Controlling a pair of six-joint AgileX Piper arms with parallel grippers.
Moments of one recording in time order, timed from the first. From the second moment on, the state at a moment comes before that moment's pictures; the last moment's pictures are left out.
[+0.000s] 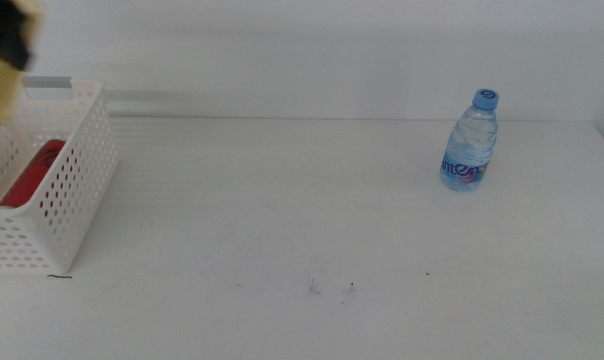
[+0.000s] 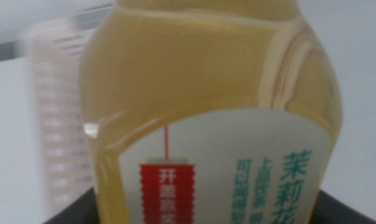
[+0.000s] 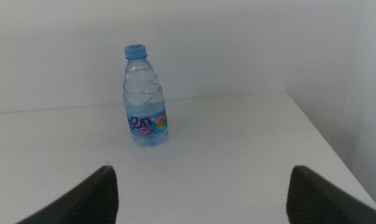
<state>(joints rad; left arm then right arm) 0.17 1.68 -1.80 -0.12 1.23 0.36 -0.04 0.00 0.00 0.08 0.20 -0.01</state>
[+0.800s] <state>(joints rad) 0.31 2.04 -1.83 -0.14 1.23 0.46 -0.04 0.00 0.00 0.08 0.20 -0.01</state>
